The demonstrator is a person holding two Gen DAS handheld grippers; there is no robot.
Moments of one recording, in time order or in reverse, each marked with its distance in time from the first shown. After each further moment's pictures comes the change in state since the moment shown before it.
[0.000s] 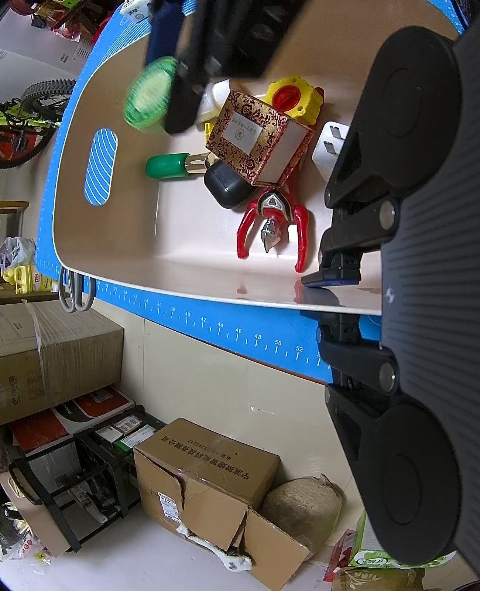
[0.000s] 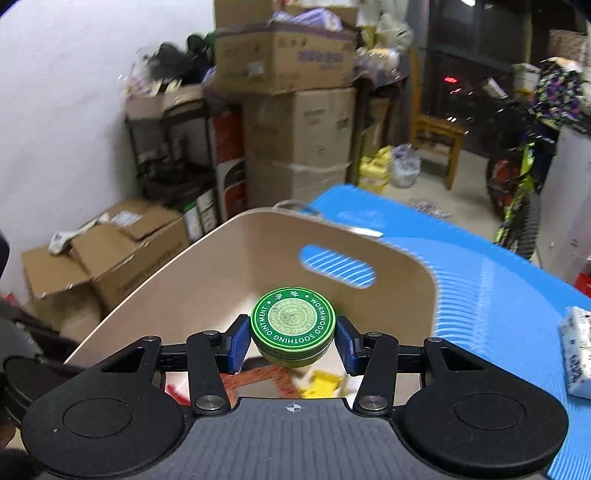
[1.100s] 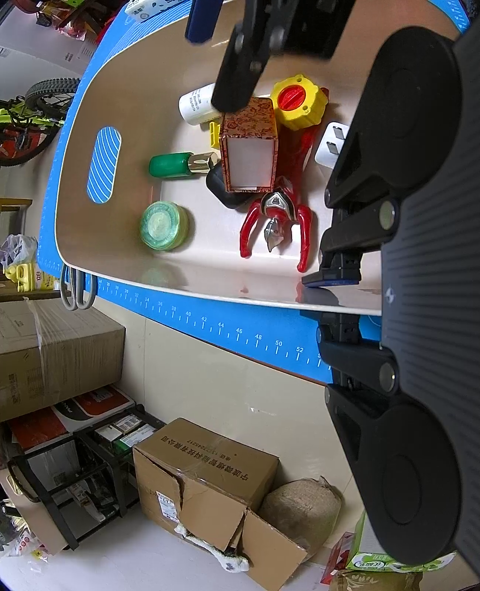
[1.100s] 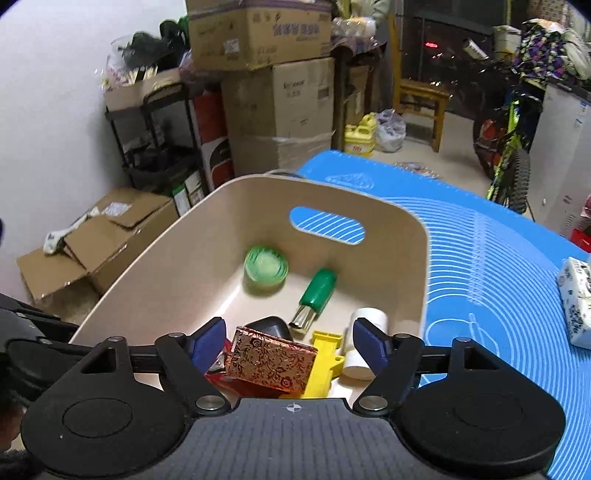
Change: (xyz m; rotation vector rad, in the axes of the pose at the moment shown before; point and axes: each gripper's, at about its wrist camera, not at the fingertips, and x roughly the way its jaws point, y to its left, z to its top) left arm 0.001 0.000 -0.001 -0.015 -0.005 -0.002; right arm -0.014 -0.013 -0.013 0.118 0.042 -0.038
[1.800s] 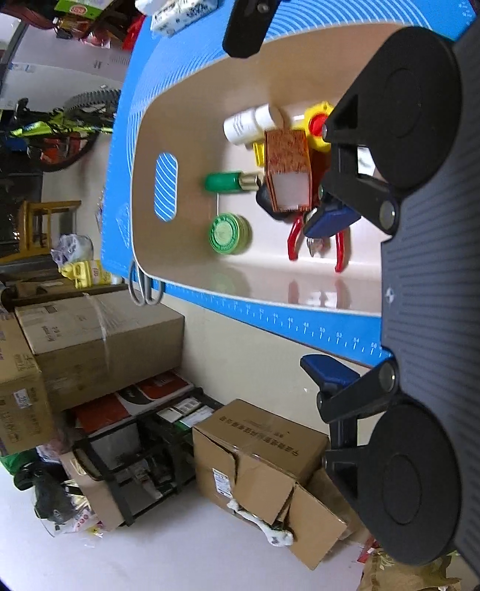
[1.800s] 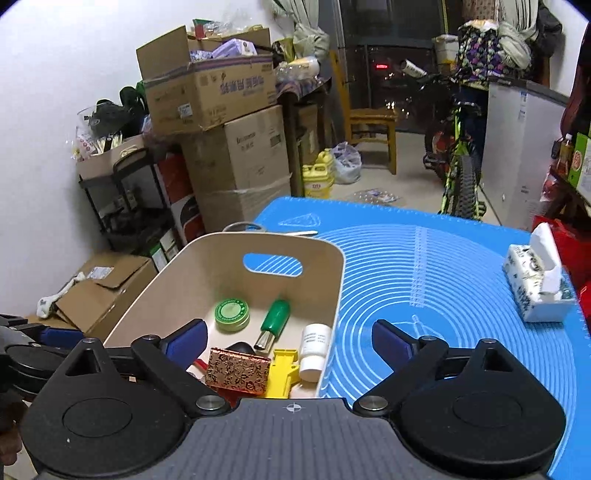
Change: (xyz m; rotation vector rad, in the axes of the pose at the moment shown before) left arm -0.056 -0.021 -0.003 0.042 -0.195 0.063; right arm -0.067 -0.030 -0.013 0.135 -0.143 -0.076
